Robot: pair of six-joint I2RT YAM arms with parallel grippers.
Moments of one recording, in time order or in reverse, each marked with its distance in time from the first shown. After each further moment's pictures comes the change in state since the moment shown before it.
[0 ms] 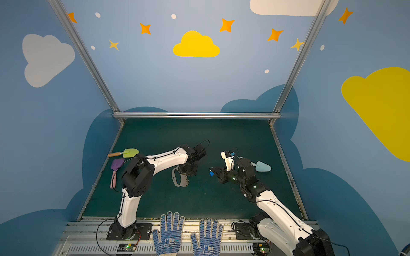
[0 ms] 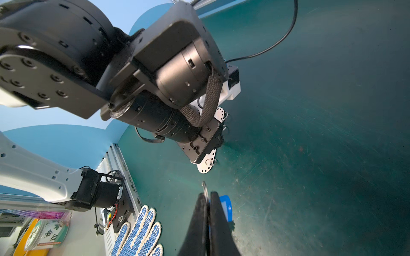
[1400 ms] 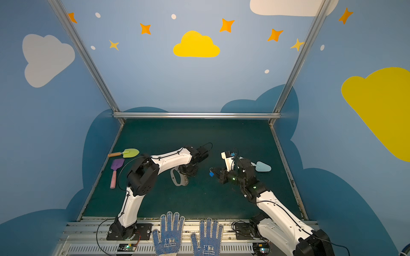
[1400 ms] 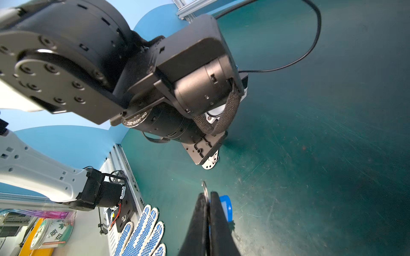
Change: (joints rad) left arm -0.021 0.066 0.079 -0.094 -0.101 0.081; right arm -0.003 -0.006 -0.013 0.016 -0.010 0.019
